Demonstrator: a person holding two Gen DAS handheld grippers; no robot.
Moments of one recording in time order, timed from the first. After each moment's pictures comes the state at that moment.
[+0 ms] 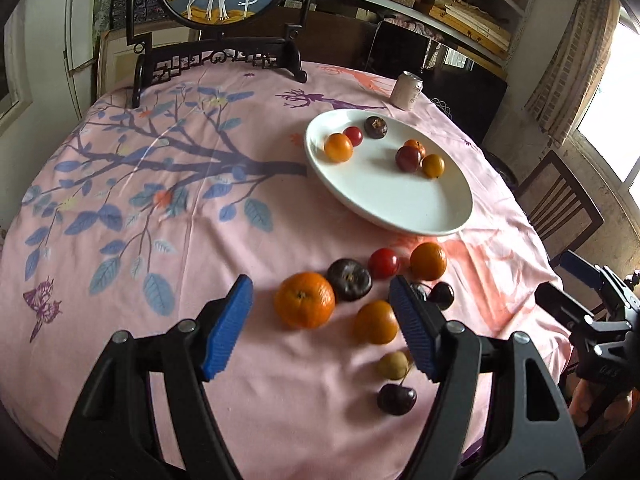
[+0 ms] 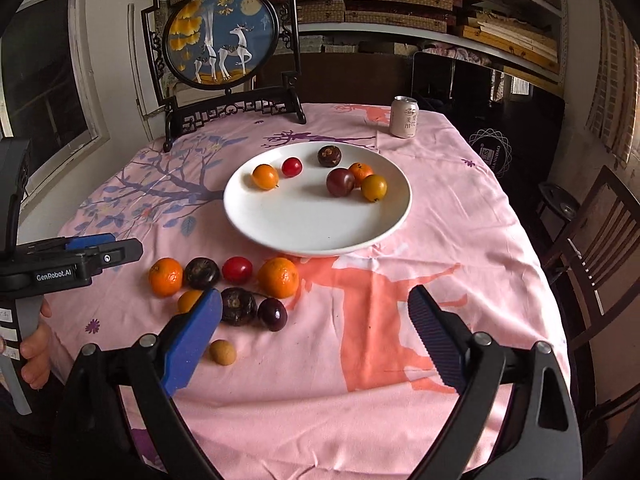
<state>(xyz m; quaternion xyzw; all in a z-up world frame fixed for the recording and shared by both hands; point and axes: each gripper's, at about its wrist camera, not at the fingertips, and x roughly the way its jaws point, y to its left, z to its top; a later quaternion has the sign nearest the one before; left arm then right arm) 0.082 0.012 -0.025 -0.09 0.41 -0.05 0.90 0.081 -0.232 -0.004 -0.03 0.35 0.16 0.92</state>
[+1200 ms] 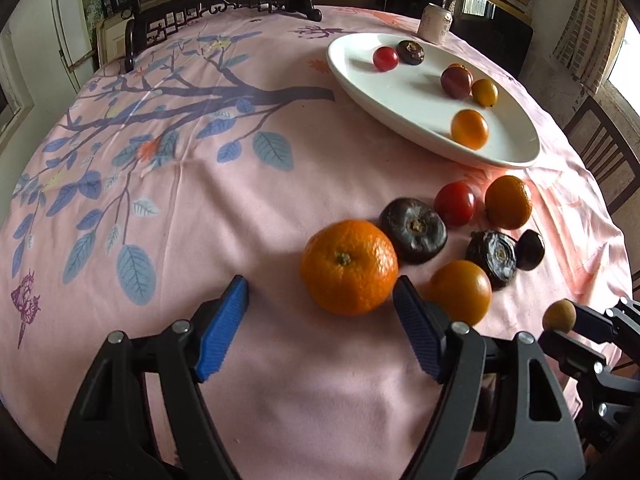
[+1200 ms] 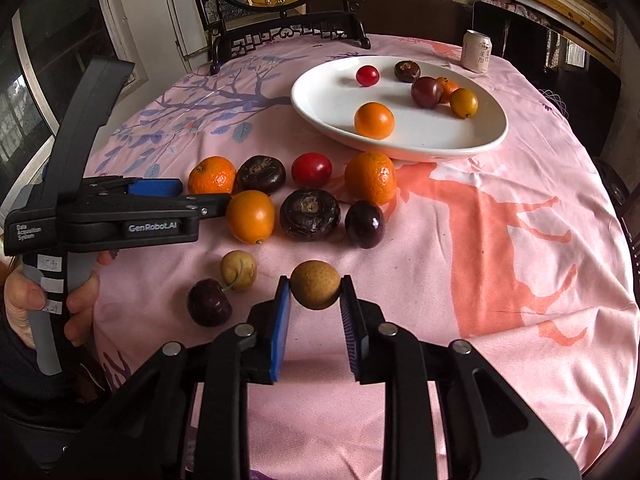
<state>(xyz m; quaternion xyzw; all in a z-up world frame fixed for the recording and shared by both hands) 0.122 0.003 -0.095 -0.03 0.48 -0.01 0.88 0.074 -0.183 -0.074 -0.05 0.44 0.24 0.87</state>
